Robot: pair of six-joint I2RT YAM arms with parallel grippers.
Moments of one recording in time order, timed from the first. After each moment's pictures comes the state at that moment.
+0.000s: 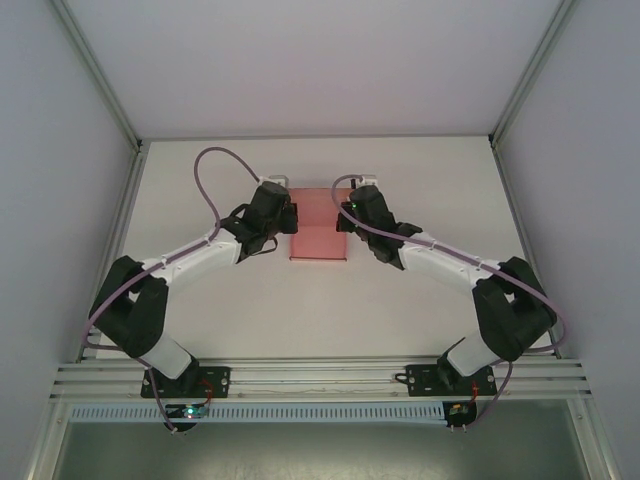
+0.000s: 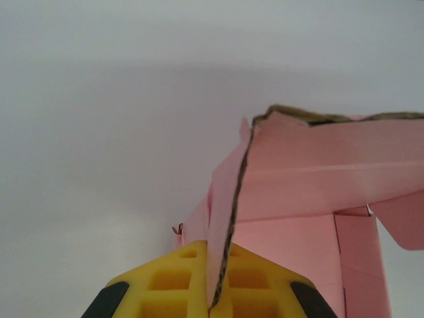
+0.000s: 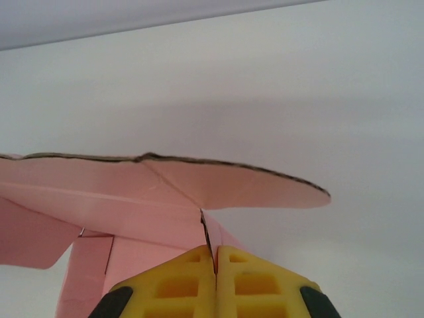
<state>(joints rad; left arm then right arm) -0.55 1.58 1.04 -0.15 -0.12 -0.50 0.62 1.54 0.95 0.01 0.23 0.50</state>
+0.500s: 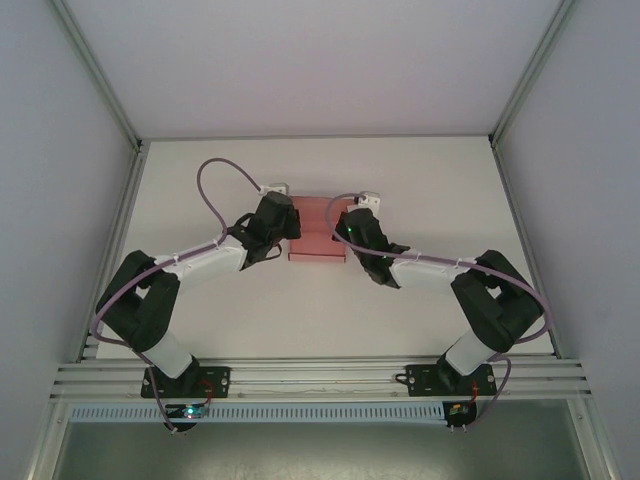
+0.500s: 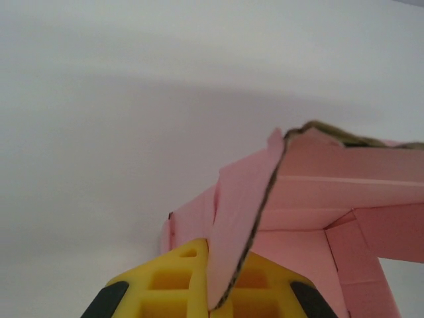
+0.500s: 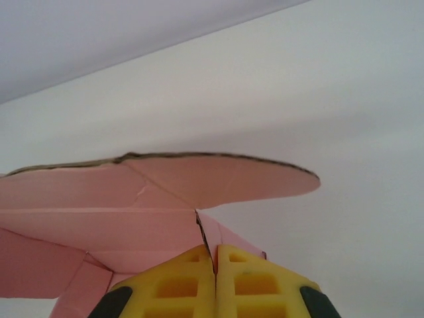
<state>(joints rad) -0.58 1.61 0.94 0.00 -0.16 -0.56 0.69 1.60 0.74 0.39 0.38 0.64</state>
